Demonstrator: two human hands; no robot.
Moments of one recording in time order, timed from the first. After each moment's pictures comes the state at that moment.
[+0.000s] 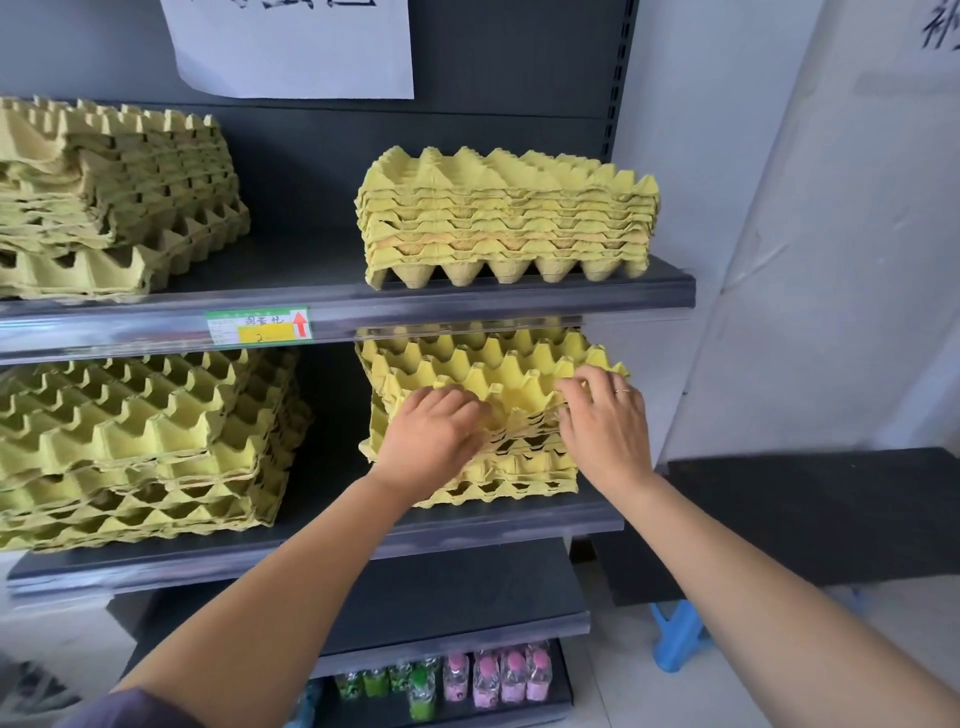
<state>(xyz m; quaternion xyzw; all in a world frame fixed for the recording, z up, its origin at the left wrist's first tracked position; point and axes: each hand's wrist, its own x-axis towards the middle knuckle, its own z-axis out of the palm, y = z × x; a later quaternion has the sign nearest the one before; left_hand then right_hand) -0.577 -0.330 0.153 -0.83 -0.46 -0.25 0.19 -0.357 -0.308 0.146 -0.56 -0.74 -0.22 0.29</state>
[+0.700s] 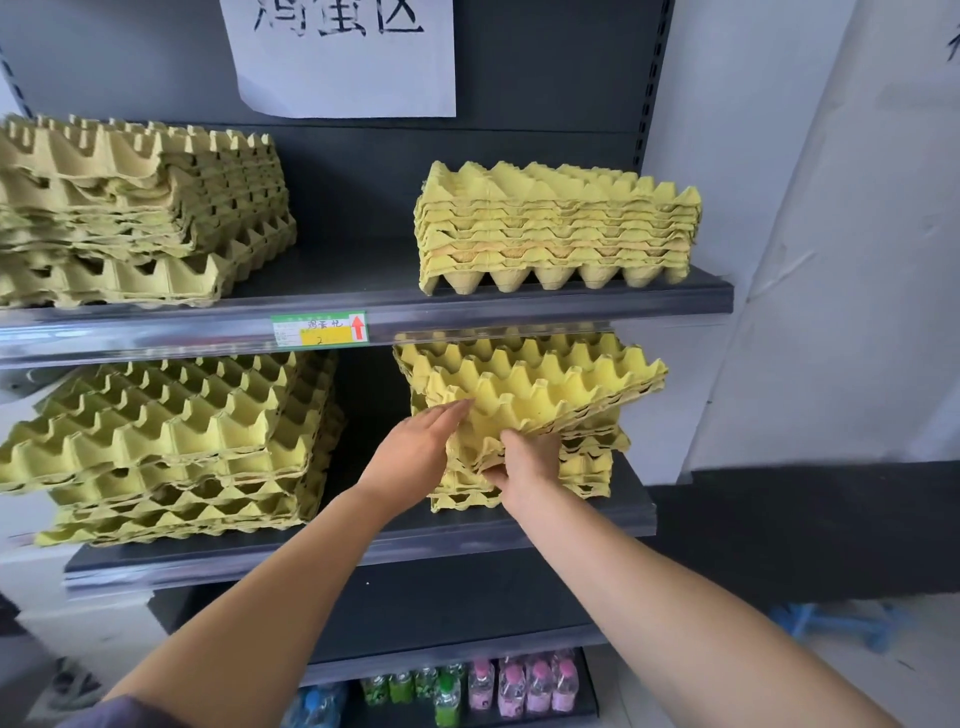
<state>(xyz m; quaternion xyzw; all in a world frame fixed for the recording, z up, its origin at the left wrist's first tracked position) -0.635 -0.348 0.146 -0.81 -0.53 -0.24 0.03 -0.498 -0.341 0.152 -0.54 -0.22 0.59 0.56</state>
